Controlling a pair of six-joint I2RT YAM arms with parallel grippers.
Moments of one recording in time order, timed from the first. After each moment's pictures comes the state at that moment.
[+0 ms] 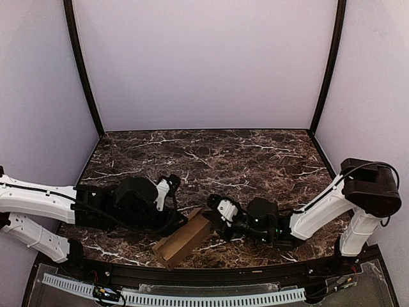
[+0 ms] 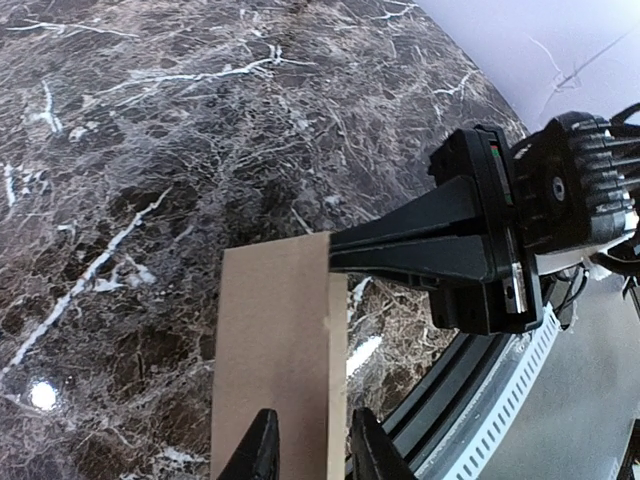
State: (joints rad) left arm -1.25 1.19 0.77 -0.31 -0.20 -0.68; right arm 1.24 1.73 0.53 0.94 0.15 -0.11
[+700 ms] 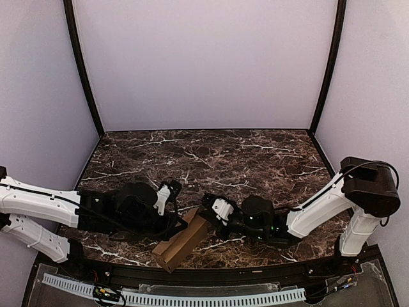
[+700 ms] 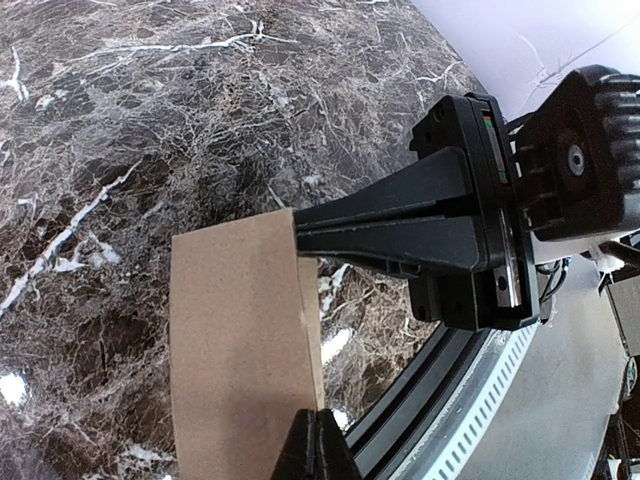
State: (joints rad) left arm -1.24 1.20 0.70 -0.19 -0.09 -0.72; right arm 1.24 1.74 0.59 0.87 0.13 -0.13
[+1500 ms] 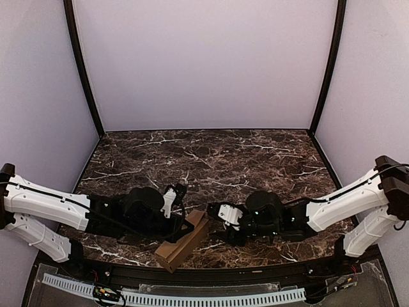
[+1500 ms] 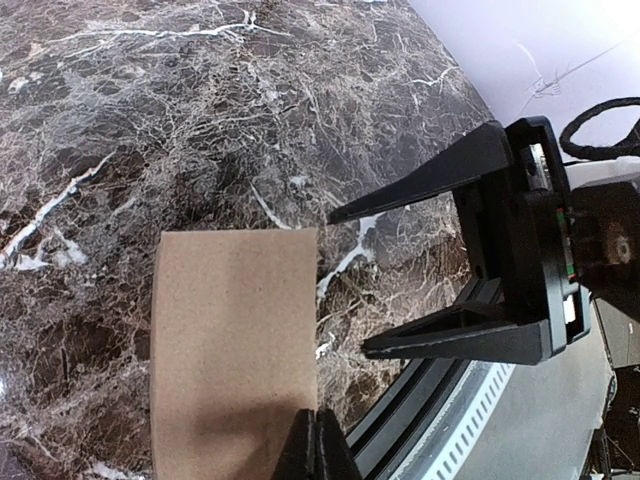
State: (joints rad) left arm -1.24 1.29 0.68 -0.06 -0.08 -0.78; right arm 1.23 1.50 0.59 0.39 0.02 -0.16
